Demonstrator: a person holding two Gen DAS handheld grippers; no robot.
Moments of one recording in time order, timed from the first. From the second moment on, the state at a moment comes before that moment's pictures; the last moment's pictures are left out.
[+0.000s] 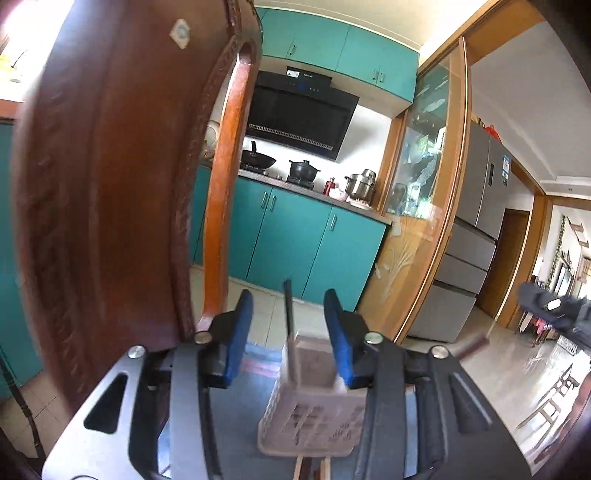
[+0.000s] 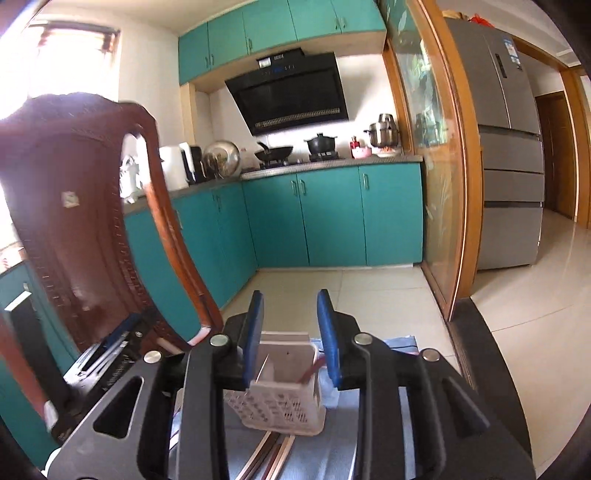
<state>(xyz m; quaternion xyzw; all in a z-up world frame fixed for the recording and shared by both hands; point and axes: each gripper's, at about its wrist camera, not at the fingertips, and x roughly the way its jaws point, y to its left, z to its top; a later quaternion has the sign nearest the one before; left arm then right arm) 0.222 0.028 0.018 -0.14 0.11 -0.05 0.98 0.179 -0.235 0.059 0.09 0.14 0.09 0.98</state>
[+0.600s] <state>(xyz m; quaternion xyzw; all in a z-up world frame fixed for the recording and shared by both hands) 0.262 0.019 -0.102 -0.05 0.41 0.00 0.91 0.233 -0.164 -0.154 0.08 0.51 0.09 0.85</state>
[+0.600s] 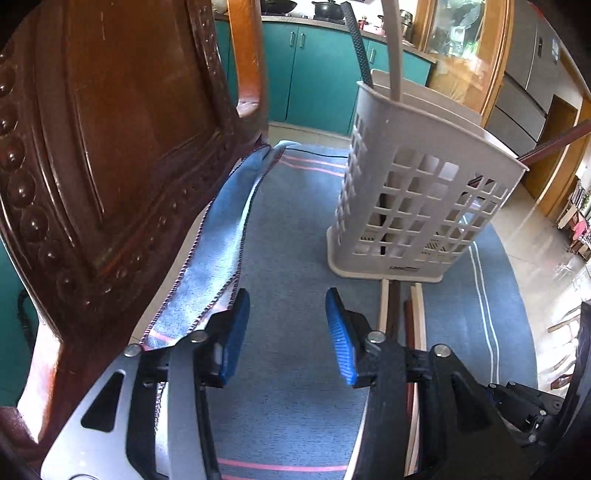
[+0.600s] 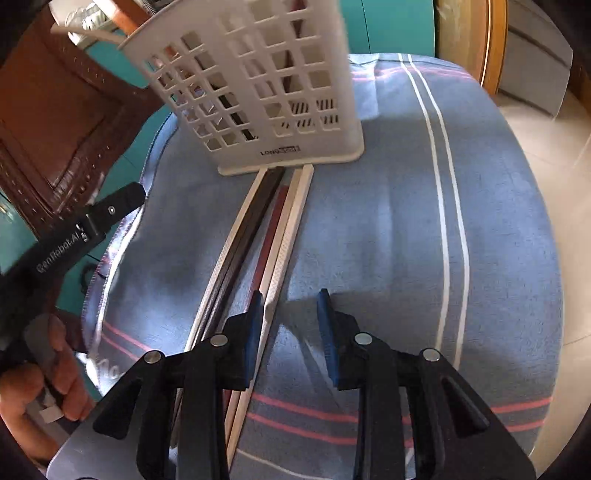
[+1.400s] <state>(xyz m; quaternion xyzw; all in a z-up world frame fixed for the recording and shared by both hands) 0.265 0.004 -0.123 -0.07 0.45 -0.06 0.89 0.216 -0.195 -0.149 0.14 0.48 0.01 0.87</state>
